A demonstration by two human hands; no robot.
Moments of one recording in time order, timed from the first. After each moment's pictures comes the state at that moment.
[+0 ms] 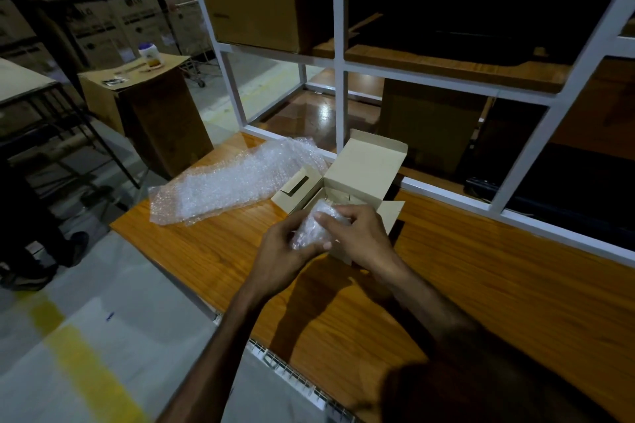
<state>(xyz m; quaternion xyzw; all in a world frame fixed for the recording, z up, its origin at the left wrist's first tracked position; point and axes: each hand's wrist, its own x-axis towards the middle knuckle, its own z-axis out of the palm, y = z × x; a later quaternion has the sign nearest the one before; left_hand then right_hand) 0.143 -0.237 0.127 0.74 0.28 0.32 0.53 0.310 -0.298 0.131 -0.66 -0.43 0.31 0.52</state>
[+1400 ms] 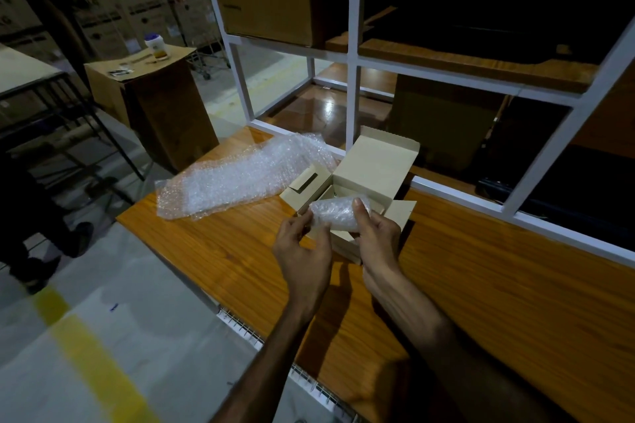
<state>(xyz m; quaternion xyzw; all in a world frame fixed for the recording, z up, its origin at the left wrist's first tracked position) 0.187 -0.252 0.086 0.61 0.43 0.57 0.35 0.290 -0.286 0.108 -0.62 -0.16 0.34 0.68</state>
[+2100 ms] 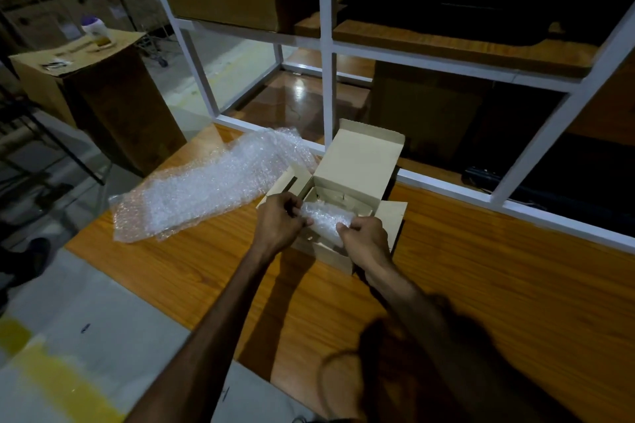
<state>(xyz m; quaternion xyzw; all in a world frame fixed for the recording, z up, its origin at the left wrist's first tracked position) 0.205 -0.111 0.078 0.78 0.45 0.21 0.38 0.330 -0.238 0.072 -0.82 -0.22 0.29 0.44</state>
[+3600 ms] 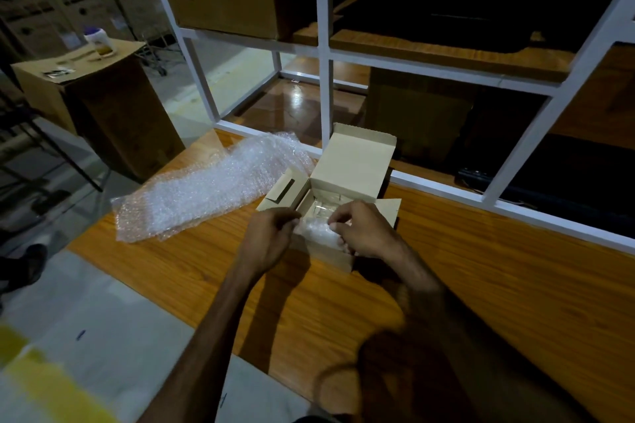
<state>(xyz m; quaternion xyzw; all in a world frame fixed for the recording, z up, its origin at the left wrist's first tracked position) 0.164 -0.125 0.067 0.85 0.34 0.24 0.32 0.346 -0.255 0.115 -0.77 -0.47 0.28 0.33</state>
